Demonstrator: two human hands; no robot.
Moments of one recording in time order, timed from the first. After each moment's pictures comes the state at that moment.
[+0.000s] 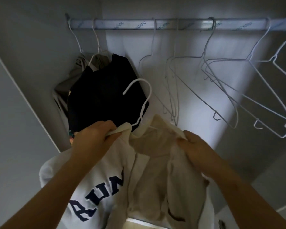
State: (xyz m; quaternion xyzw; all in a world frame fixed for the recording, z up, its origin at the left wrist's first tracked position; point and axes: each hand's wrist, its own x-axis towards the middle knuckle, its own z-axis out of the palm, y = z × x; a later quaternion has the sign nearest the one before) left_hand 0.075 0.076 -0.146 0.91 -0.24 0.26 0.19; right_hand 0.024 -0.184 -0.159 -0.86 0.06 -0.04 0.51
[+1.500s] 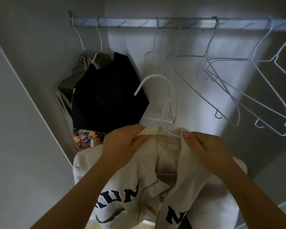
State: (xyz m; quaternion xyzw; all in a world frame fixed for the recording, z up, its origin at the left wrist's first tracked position) left_hand 0.051 0.030 -0.145 0.88 -0.30 0.22 0.30; right_hand 0.004 -0.191 -0.149 -0.91 0.03 -0.14 0.38
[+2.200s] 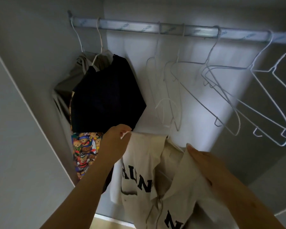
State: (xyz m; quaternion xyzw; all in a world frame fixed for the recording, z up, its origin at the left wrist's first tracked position) left_hand 0.109 0.041 -0.179 0.90 -0.10 0.10 0.40; right_hand 0.015 -0.187 -0.164 -0.80 0.26 0.02 0.54
